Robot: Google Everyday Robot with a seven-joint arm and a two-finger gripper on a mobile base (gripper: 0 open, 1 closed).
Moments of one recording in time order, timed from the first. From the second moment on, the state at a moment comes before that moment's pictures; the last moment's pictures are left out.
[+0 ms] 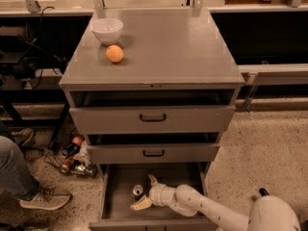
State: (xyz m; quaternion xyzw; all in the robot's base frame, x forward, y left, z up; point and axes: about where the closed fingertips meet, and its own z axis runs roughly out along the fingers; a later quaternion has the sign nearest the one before) arm 0.570 0.055 0.210 -0.41 0.75 0.30 0.43
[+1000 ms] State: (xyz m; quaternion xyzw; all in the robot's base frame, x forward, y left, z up) arm 0.577 0.076 0.201 -0.40 0.73 0.33 0.44
